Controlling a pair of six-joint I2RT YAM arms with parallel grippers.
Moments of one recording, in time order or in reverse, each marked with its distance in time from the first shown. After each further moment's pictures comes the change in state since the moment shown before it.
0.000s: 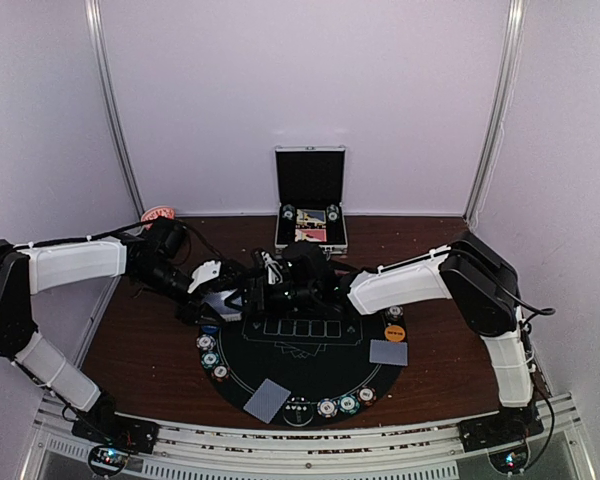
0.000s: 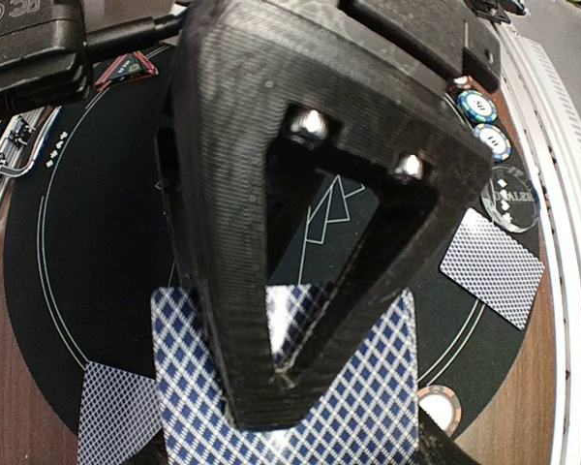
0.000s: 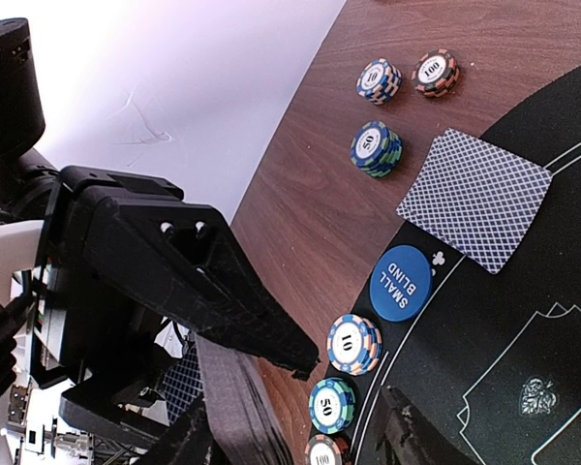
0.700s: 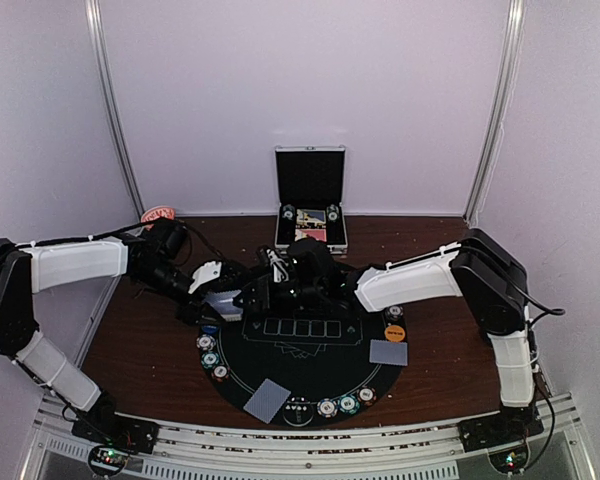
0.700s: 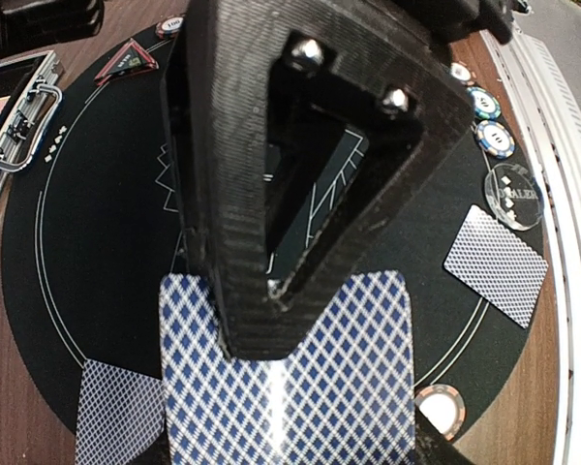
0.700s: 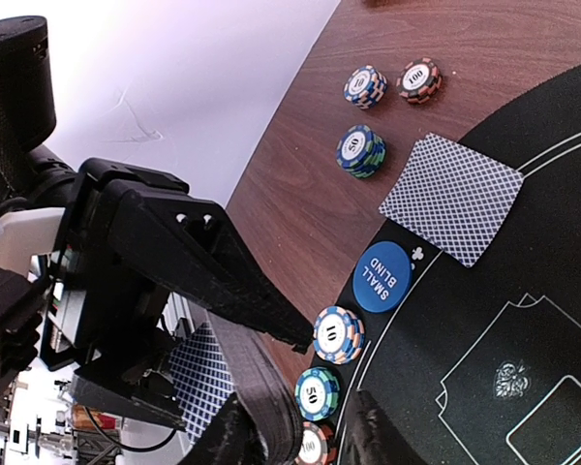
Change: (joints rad) left arm 0.000 0.011 0.000 0.004 -0.004 0.000; right arm -0.014 -0.052 -0.039 -0.045 0.036 -0.041
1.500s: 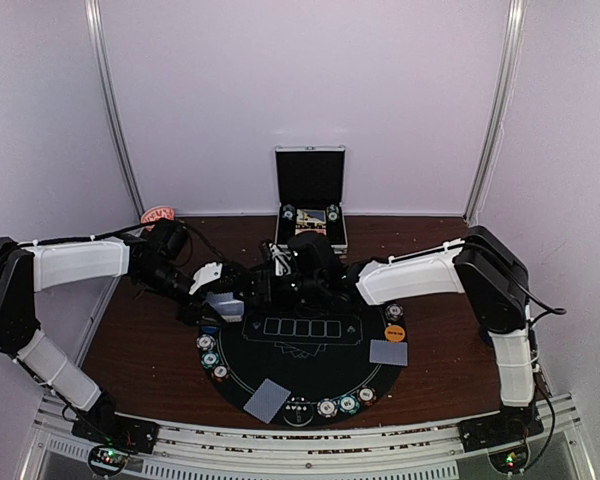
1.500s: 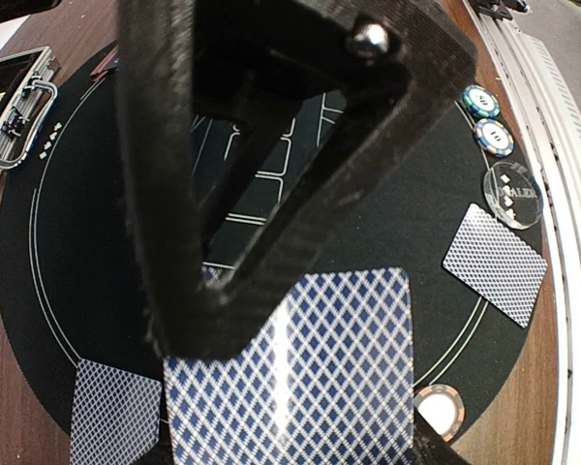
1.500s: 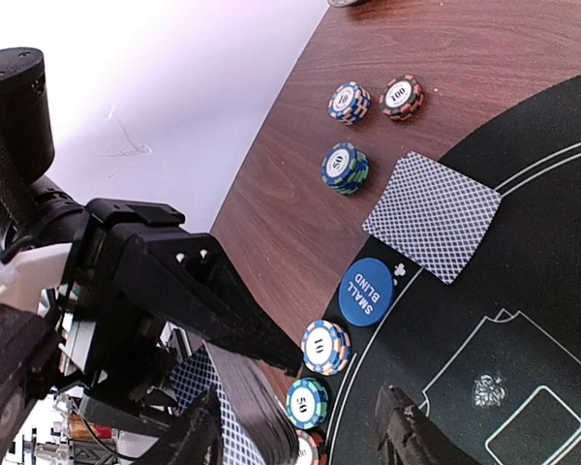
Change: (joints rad) left arm 0.000 0.012 0.000 0.000 0.000 0.000; right arm -0.010 -0.008 0.033 -0.064 0.000 -0.016
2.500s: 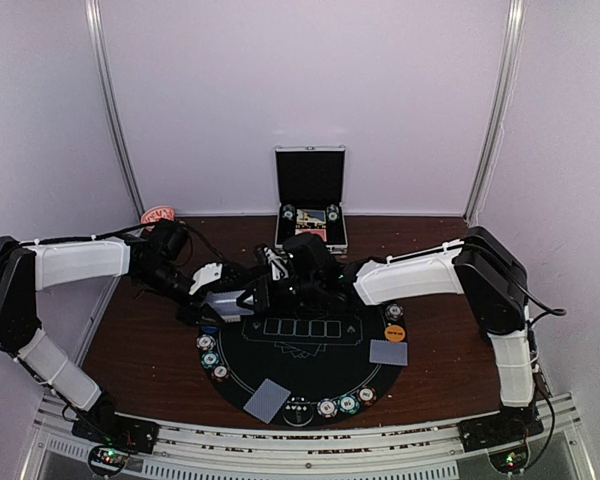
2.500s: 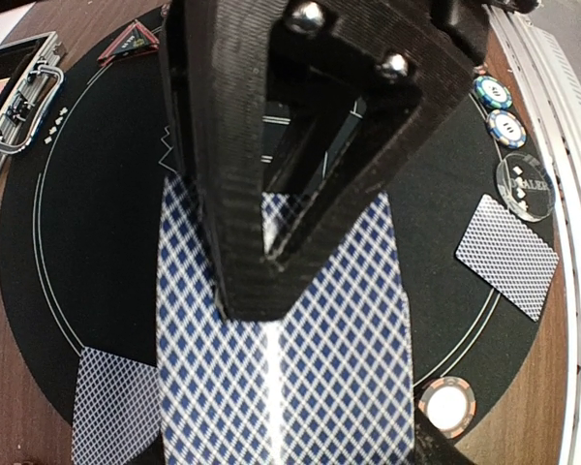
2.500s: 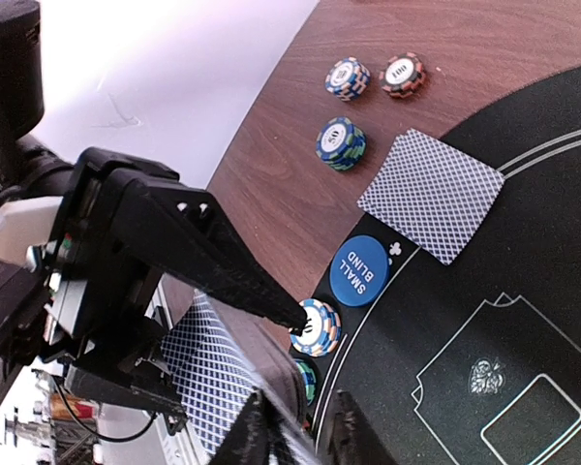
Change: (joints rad) left arm 0.002 0.008 0.000 0.003 -0.025 -0.001; right arm 0.003 0.009 0.028 -0.077 0.007 -0.069
